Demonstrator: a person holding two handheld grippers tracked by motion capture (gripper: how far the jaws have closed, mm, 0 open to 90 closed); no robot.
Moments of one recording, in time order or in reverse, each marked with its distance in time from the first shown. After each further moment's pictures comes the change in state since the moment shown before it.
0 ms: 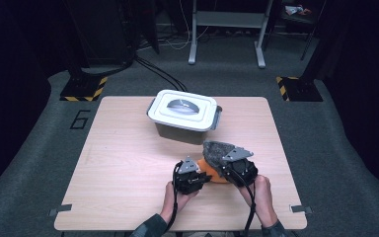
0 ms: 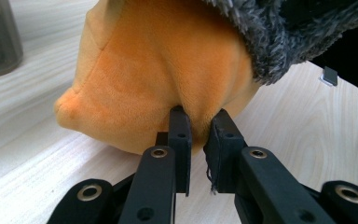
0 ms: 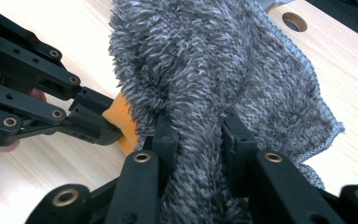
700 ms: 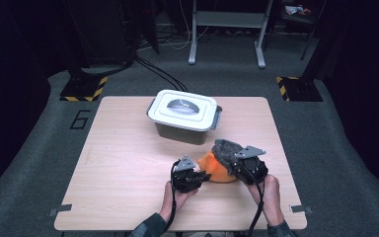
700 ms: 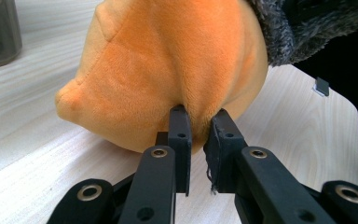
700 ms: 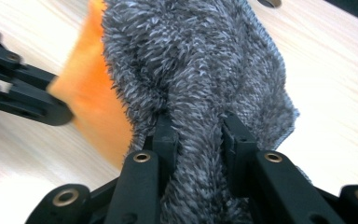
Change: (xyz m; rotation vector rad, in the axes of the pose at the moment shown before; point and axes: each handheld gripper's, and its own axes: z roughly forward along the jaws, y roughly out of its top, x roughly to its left) left arm 0.007 -0.002 0.000 -0.009 -0.028 -0.044; right arm -0.029 -0.020 0.002 0.011 -0.038 0.092
